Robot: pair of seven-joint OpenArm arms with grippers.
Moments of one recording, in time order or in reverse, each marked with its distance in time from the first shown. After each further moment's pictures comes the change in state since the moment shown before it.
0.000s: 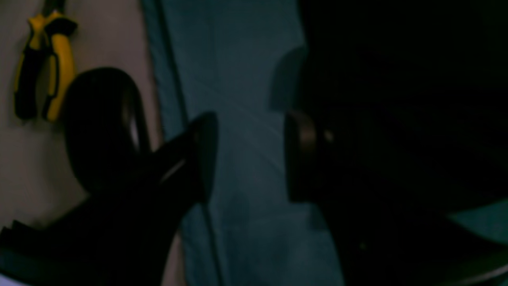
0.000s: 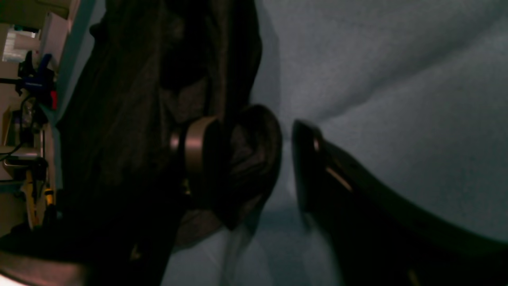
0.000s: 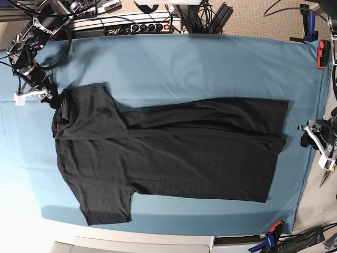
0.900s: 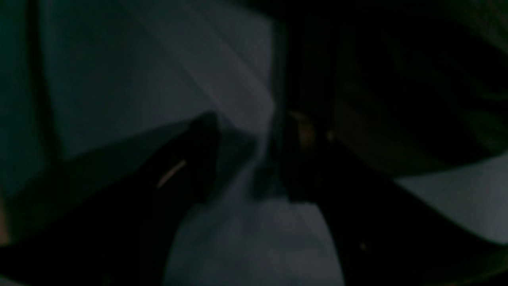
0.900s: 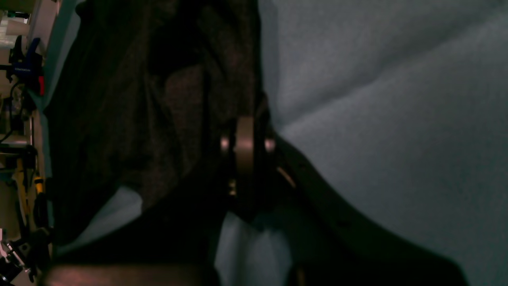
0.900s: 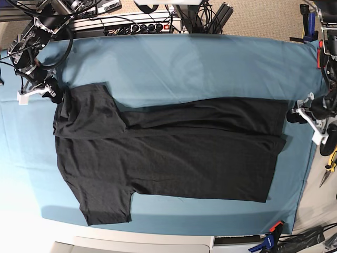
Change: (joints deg) left arm 4.6 5.4 -5.3 -11.1 -16.2 -3.1 7.5; right arm -0.2 -0.3 -0.1 -0.2 -0.8 2.2 -0.5
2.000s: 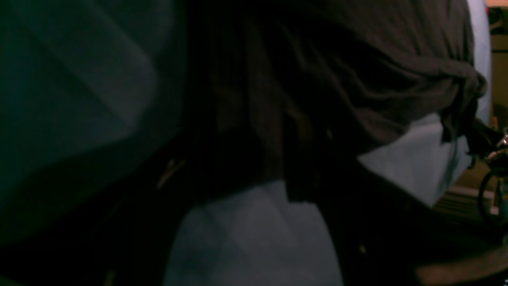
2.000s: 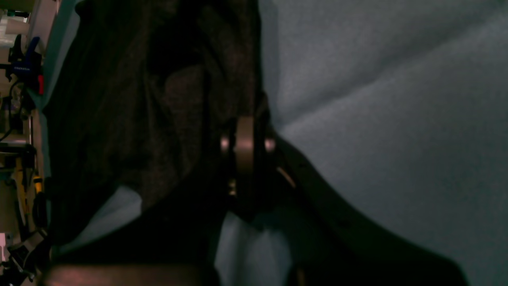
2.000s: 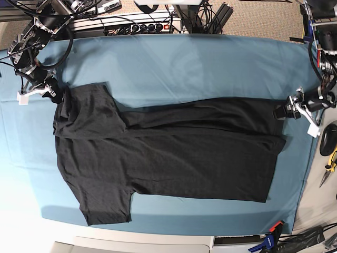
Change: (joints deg) left arm 2.4 5.2 -5.5 -2.9 -12.1 -6.0 4.3; right arm 0.0 0.0 0.0 0.0 -0.1 0.1 0.0
